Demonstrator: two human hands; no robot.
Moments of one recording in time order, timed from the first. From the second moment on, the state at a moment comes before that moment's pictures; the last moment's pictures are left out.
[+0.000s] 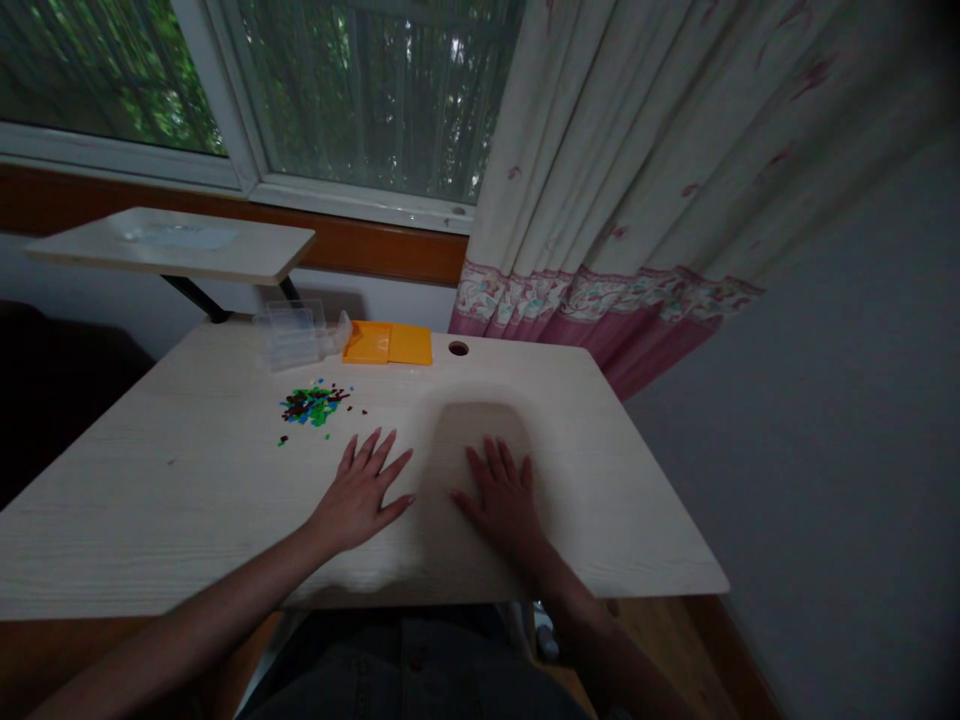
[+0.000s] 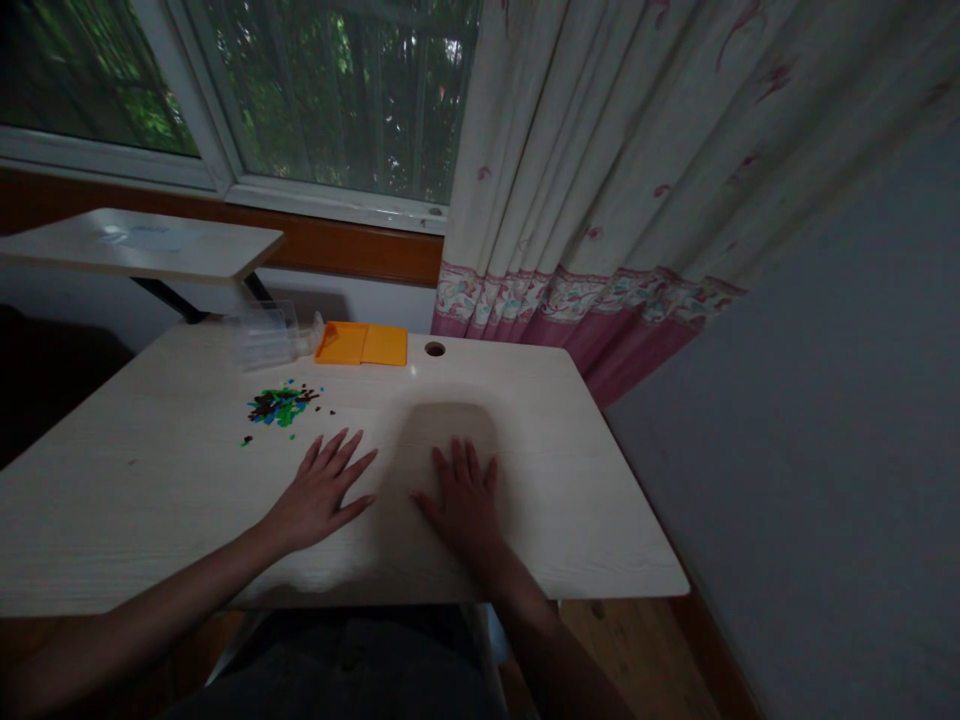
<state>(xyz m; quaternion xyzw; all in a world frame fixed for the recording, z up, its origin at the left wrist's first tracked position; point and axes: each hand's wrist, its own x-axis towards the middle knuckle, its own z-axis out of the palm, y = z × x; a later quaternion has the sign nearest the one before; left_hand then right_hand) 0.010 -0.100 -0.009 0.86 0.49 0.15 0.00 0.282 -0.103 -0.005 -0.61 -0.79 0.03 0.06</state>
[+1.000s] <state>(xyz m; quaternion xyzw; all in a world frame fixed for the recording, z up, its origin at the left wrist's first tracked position) 0.010 -0.099 -0.012 0.86 0.49 0.15 0.00 0.283 -0.102 -0.009 -0.61 -0.79 0.02 0.07</state>
